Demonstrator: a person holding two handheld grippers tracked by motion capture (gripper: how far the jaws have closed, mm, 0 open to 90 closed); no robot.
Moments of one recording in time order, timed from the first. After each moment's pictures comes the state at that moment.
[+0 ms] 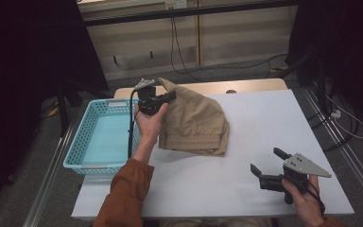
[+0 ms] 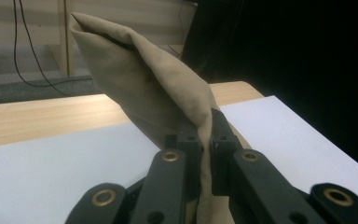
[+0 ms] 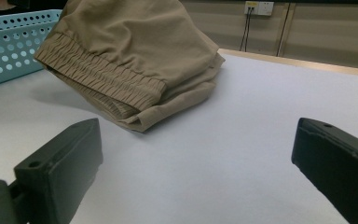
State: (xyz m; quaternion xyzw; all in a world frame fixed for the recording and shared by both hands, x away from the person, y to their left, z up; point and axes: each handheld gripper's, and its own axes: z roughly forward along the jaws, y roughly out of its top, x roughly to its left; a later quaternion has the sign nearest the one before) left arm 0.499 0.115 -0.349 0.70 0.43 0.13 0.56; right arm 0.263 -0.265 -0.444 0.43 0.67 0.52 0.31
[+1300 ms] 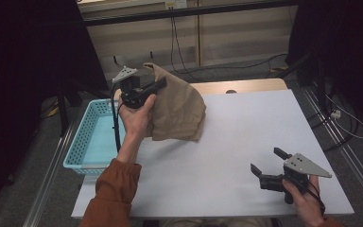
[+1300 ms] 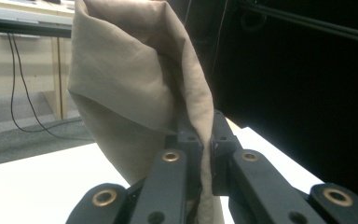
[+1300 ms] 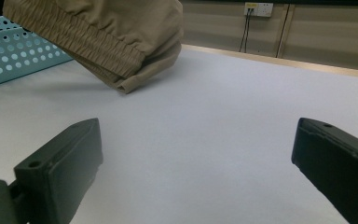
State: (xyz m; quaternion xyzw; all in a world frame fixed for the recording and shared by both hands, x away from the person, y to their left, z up) left arm 0.466 0.140 -0.284 0.67 0.38 0.17 0.61; right arm 0.263 -0.265 -0.443 0.43 0.67 0.52 0.31
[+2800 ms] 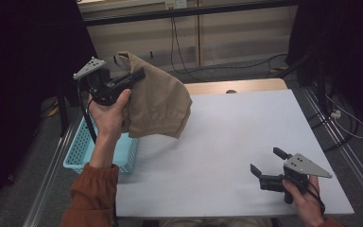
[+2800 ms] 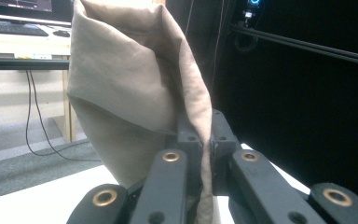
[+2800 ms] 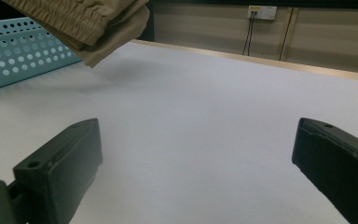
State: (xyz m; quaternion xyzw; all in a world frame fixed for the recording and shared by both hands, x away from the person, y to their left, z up) left arm 0.430 0.189 -0.230 0.66 0.36 0.20 0.63; right arm 0.262 -0.265 -0.443 0.42 0.67 0.52 0.31
